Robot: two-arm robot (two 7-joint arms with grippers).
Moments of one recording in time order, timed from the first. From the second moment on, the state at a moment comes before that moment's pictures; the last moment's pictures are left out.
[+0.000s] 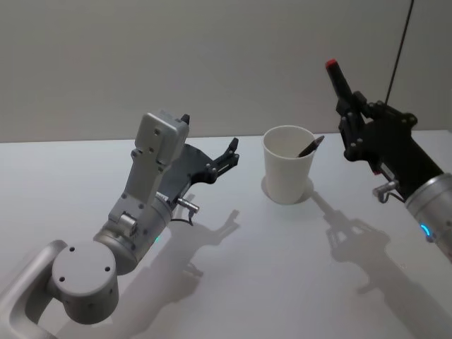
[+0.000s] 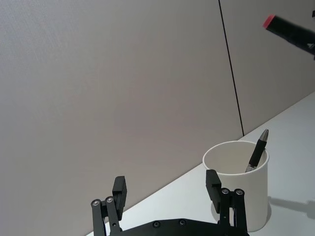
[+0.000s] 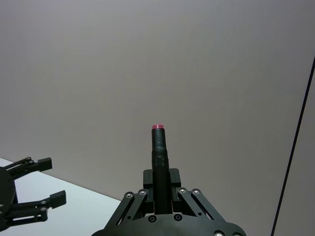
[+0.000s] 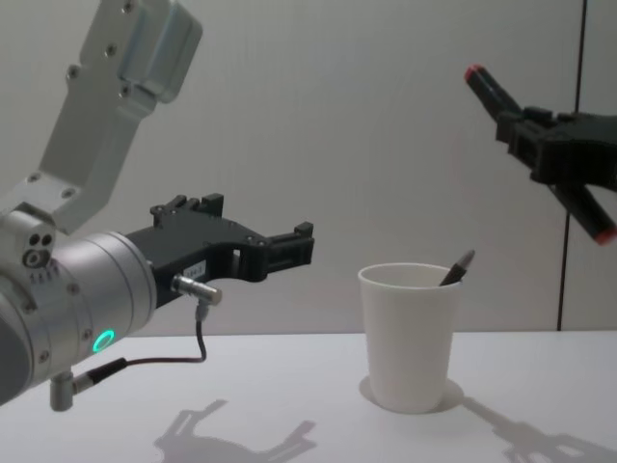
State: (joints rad) left arm -0.24 0.38 0.45 -1.63 -0.20 0.01 -0.01; right arm 0.06 0.19 -0.18 -1.82 0.13 0.02 0.24
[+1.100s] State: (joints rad) left arm -0.24 0.38 0.45 -1.63 -0.20 0.01 -0.01; right arm 0.26 0.07 -0.24 -1.46 -0.12 -0.20 0.19
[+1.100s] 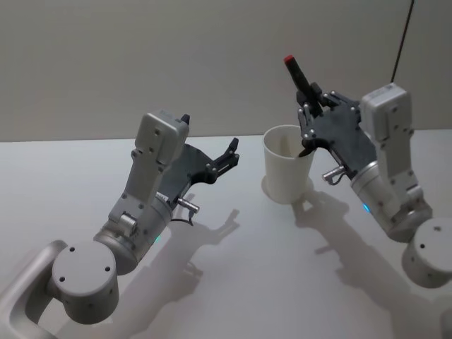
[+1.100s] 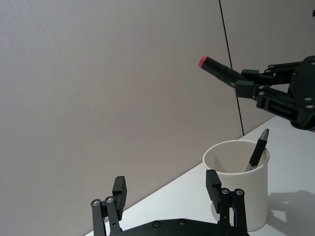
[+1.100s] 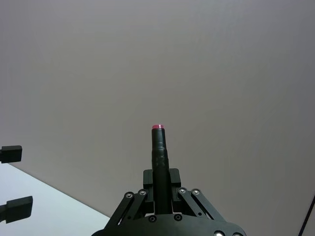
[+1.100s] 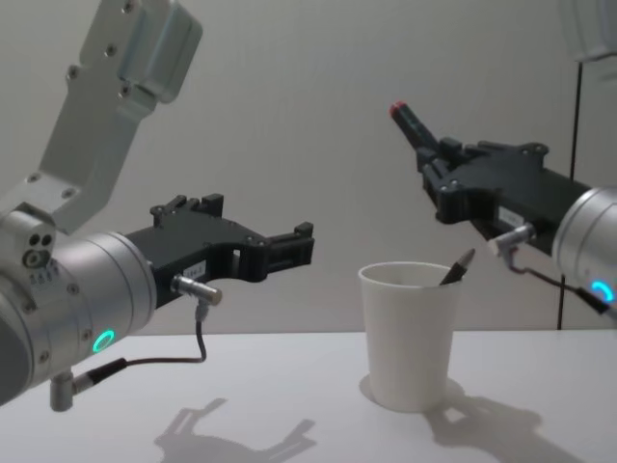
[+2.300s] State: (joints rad) left arm -0.24 0.38 0.45 -1.63 -0.20 0.01 -0.01; right arm 0.41 -0.02 -0.28 -1.18 -0.15 -0.32 0.14
